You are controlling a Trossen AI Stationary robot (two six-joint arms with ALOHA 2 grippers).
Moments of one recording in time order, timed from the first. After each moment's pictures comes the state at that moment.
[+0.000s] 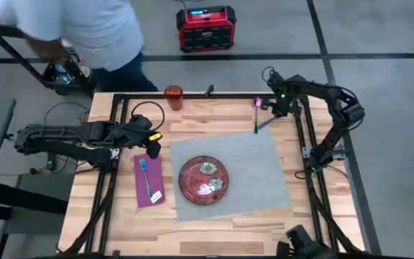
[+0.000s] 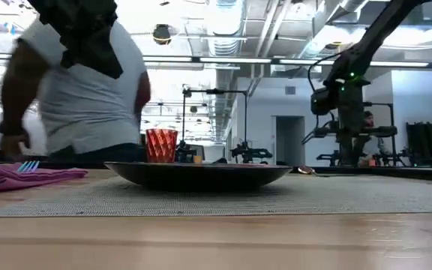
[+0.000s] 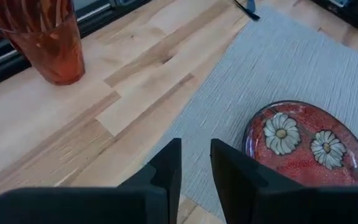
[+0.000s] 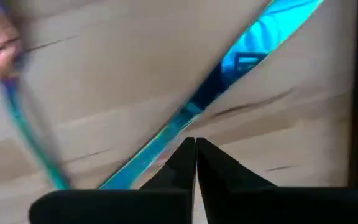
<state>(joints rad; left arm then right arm) 0.03 0.84 0.79 -0.73 -0.42 -0.59 -1.07 1.72 1.04 -0.89 0.00 0.77</state>
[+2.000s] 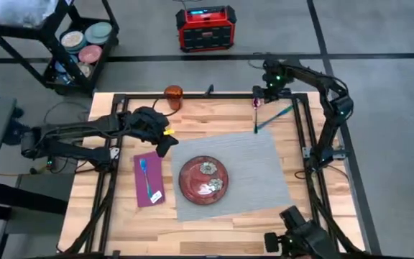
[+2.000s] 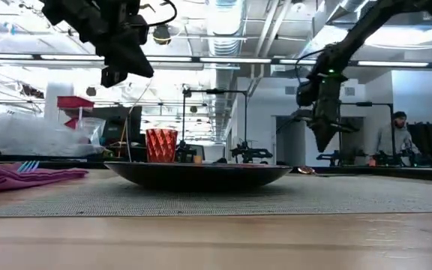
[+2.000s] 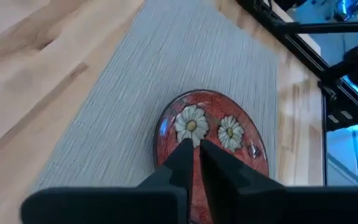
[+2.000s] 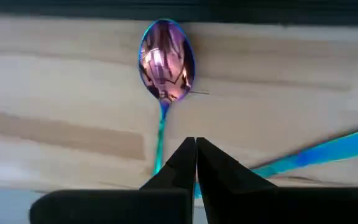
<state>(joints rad) 0.28 1.03 0.79 -0.44 0.21 -0.46 -1.09 1.83 1.31 -0.93 -0.23 0.46</state>
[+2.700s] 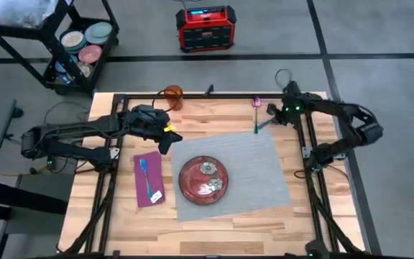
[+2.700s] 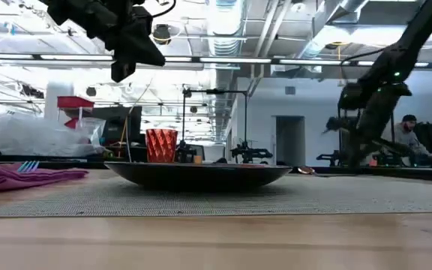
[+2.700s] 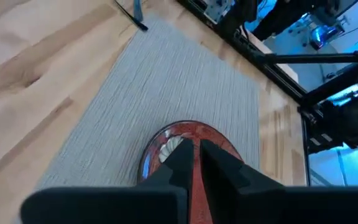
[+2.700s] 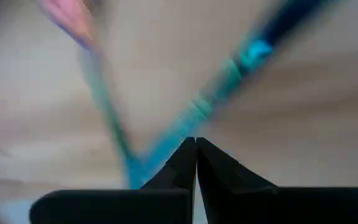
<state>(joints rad) 0.28 1.03 0.79 -0.31 0.20 -0.49 -1.13 1.45 0.67 -0.52 -0.28 0.73</state>
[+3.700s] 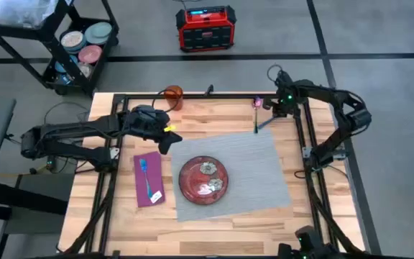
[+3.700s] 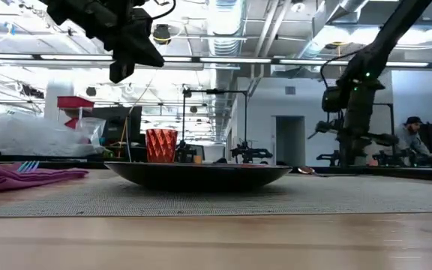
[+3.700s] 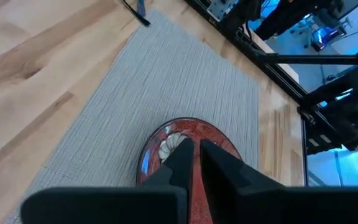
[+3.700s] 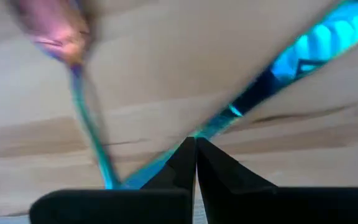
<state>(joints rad) 0.28 1.03 0.79 -0.33 0.20 -0.51 -1.13 1.65 0.92 -0.72 -0.20 0.66</state>
